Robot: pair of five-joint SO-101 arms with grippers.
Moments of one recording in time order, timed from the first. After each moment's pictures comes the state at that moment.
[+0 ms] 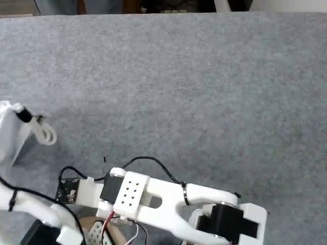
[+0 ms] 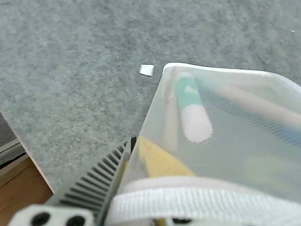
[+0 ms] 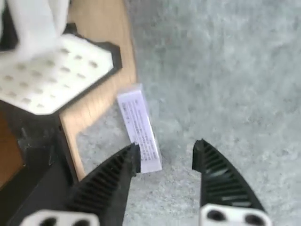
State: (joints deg) left arm -67.1 -27.4 6.8 100.3 3.3; right arm -74.4 -8.7 37.2 72.1 16.9
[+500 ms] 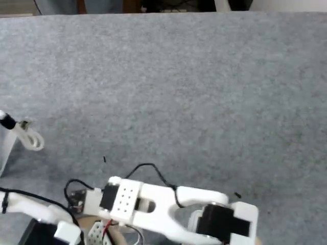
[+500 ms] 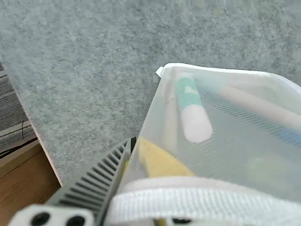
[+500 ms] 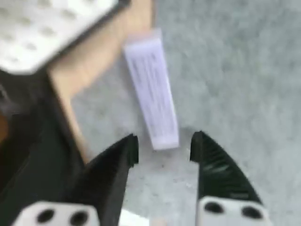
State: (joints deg) left arm -74.5 -26.6 5.7 100.4 1.9; right arm -76.1 -4.0 41.5 72.7 14.2
